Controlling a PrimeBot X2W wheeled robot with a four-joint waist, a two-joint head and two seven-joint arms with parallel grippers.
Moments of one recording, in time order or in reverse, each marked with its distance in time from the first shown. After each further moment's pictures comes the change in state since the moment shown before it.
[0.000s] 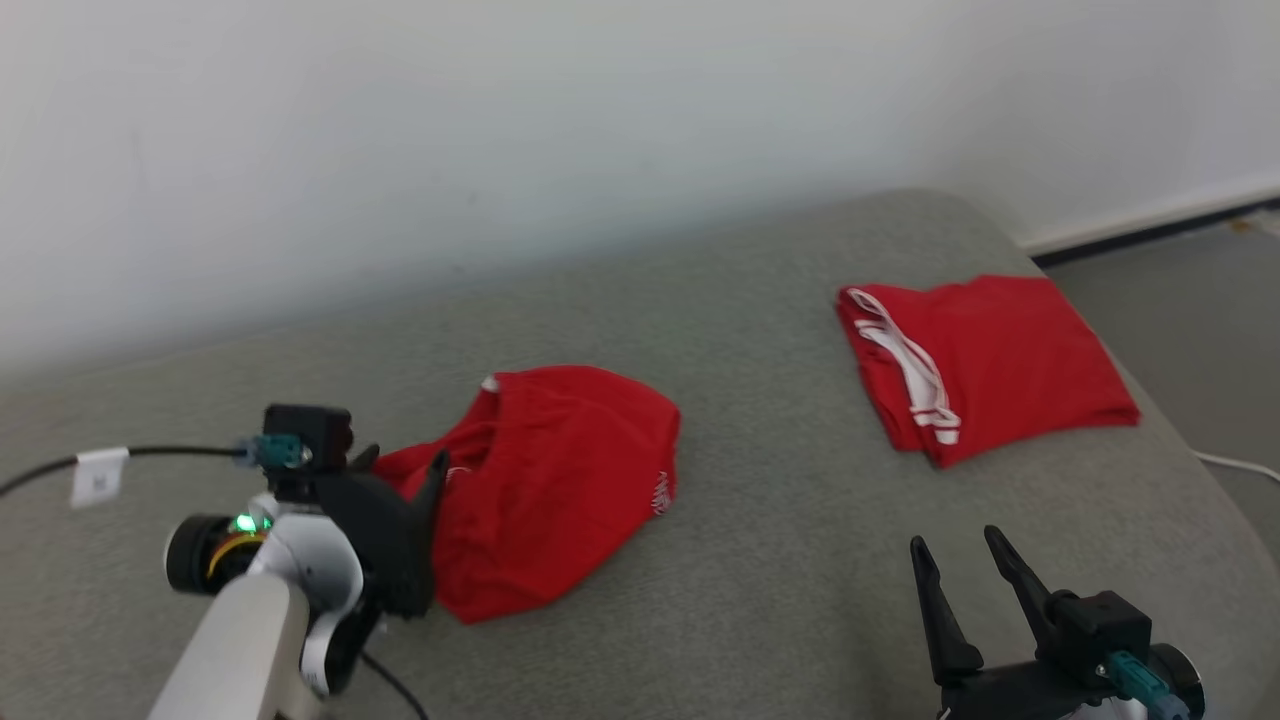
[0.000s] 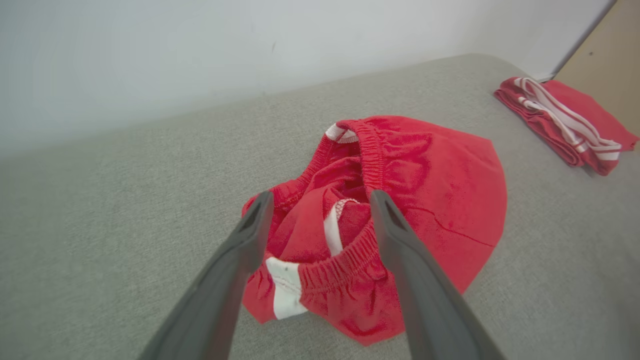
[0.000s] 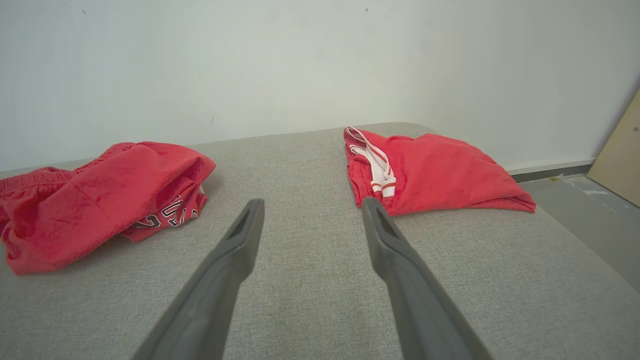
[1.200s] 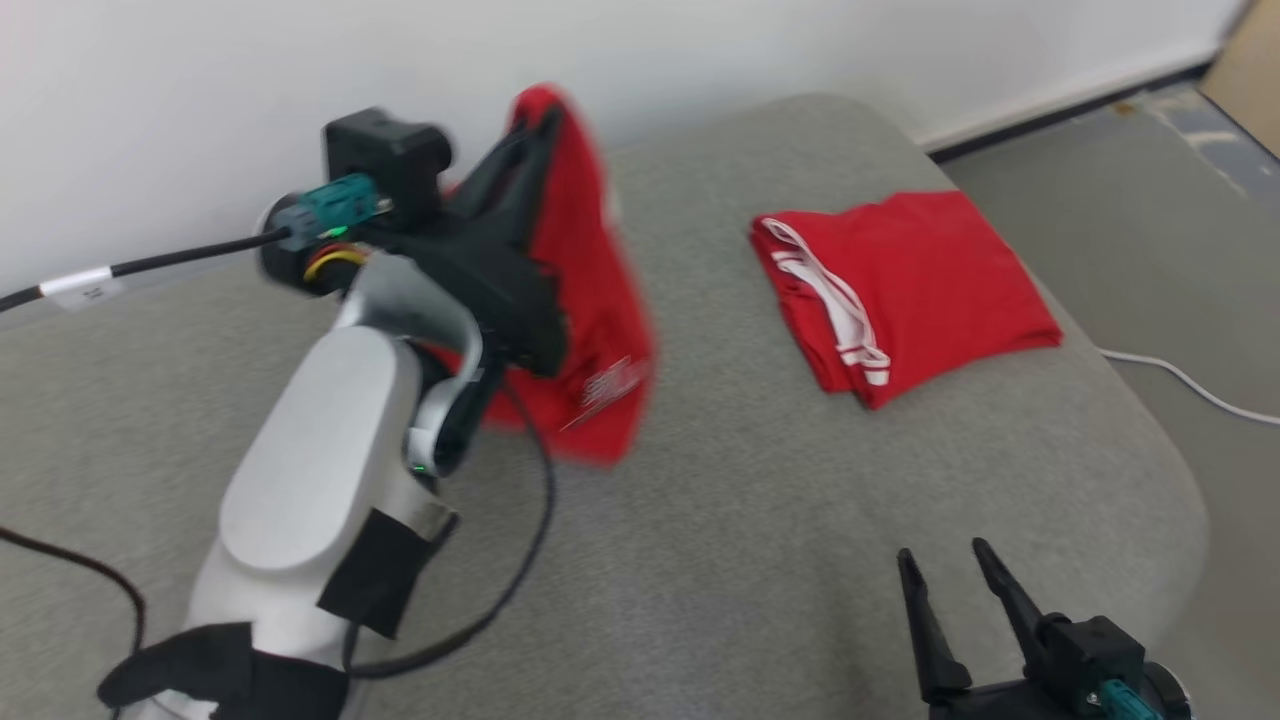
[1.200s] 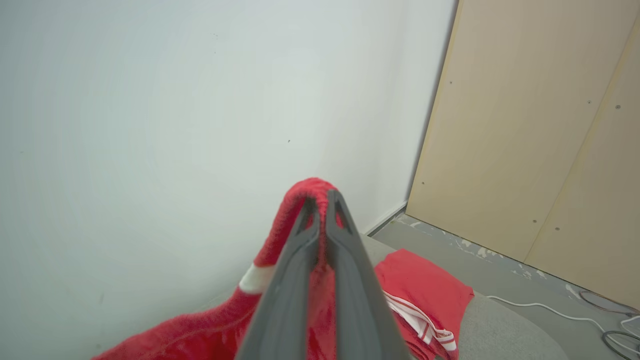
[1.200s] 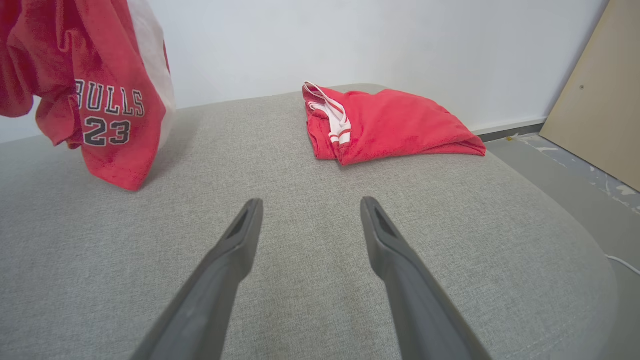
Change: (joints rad) left arm -0.408 -0.105 -0.134 -0.007 -0.055 -0.015 -0.229; right arm 0.026 0.035 0.016 -0.017 -0.012 0.000 -0.050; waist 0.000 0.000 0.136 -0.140
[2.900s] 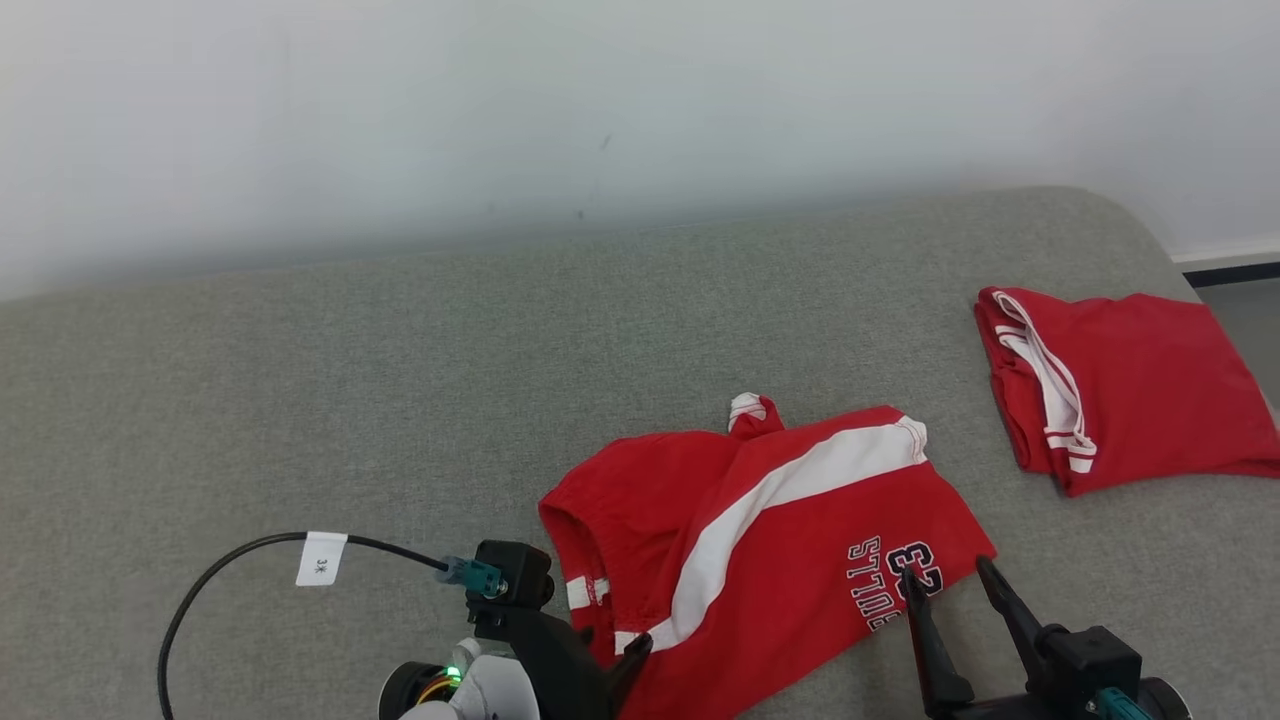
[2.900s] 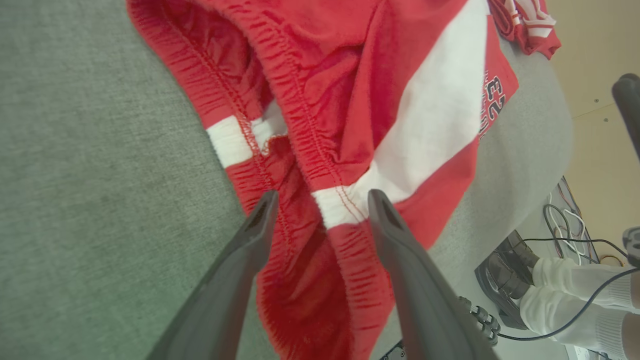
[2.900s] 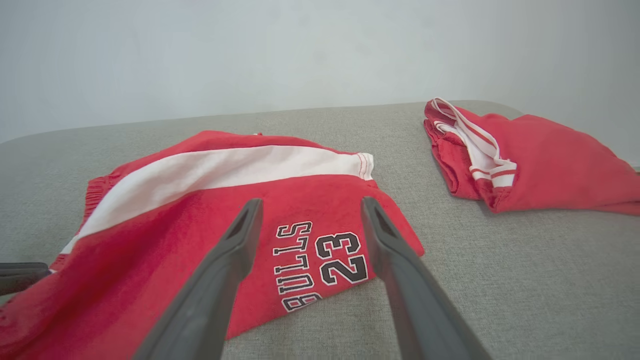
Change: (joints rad) left arm 0.528 0.054 -0.227 -0.080 -0.306 0.108 0.357; right arm 0.017 -0.002 -0.018 0.016 -0.009 0.000 0.015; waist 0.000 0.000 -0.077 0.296
